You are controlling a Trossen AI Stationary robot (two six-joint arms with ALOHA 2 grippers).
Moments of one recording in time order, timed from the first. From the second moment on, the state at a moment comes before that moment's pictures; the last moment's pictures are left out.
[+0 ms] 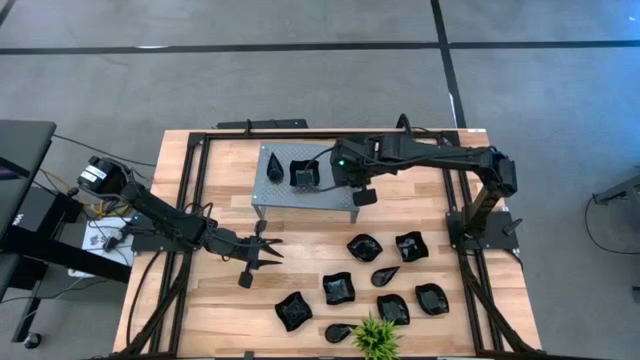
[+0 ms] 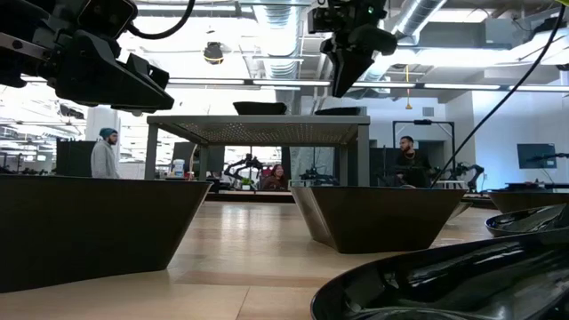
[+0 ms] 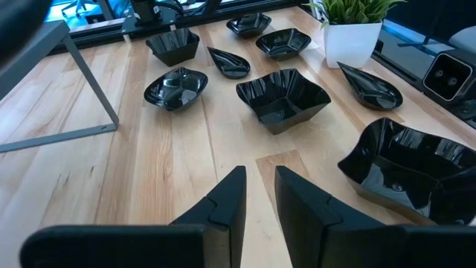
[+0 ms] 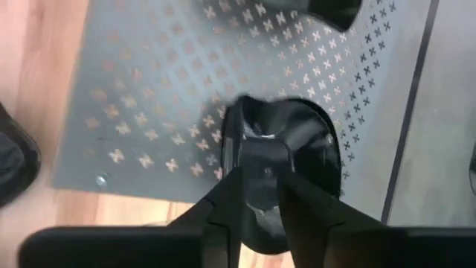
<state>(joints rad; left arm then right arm) -0.46 1.25 0.29 0.58 -0.24 0.07 -0.16 1.72 1.66 -1.12 0.26 -0.46</state>
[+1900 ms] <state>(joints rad) -0.45 1.26 0.29 0.66 0.03 -0.27 0.47 2.13 1.66 -0.80 -0.13 0.29</state>
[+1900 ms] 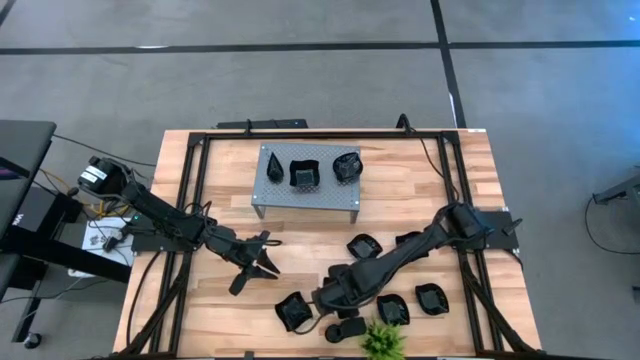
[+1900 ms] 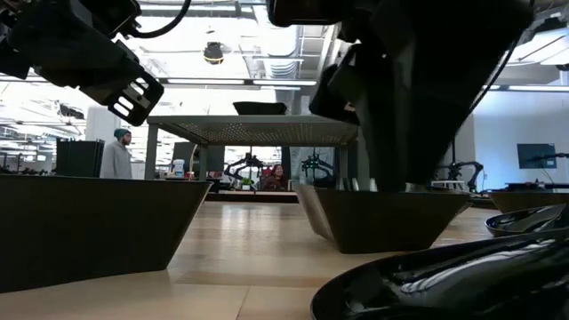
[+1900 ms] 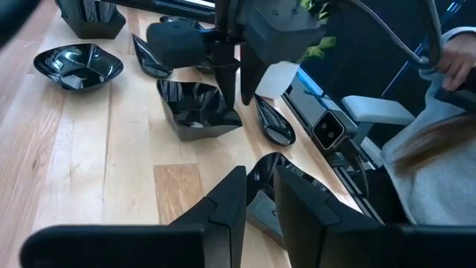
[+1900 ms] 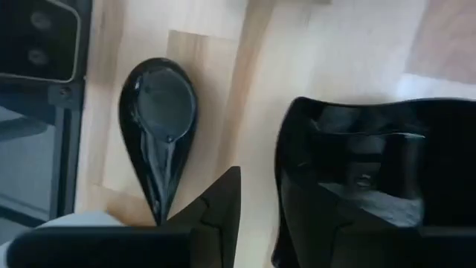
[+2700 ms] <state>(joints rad) -0.45 1.26 0.29 0.67 0.03 -0.27 0.44 2.16 1.66 -0.87 -0.03 0.20</state>
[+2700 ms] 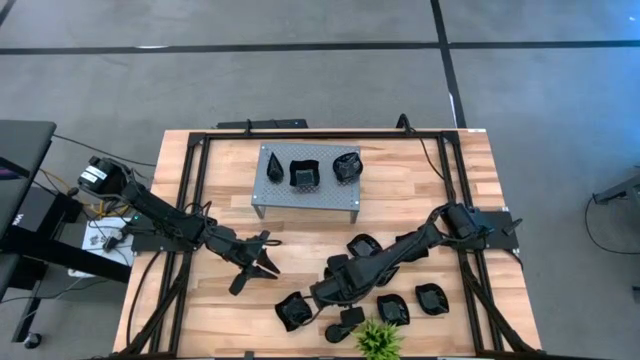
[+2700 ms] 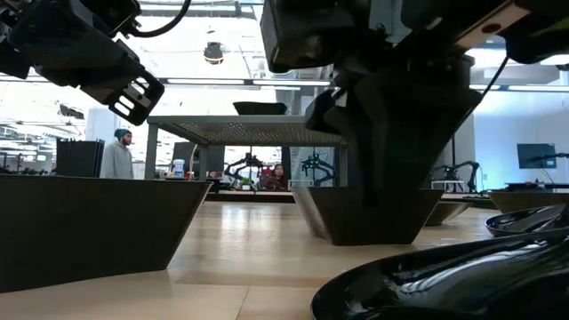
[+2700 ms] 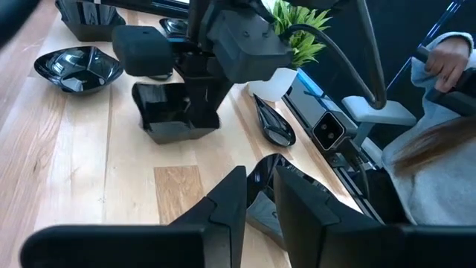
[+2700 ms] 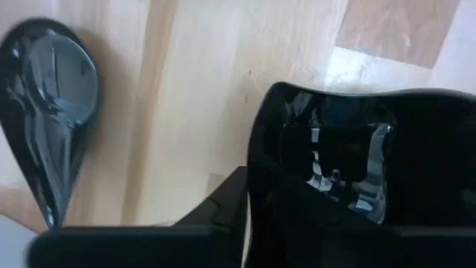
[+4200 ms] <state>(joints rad) -0.45 1.26 0.29 0.67 0.03 -0.27 -0.09 2.16 2.31 -1.16 0.31 -0.32</state>
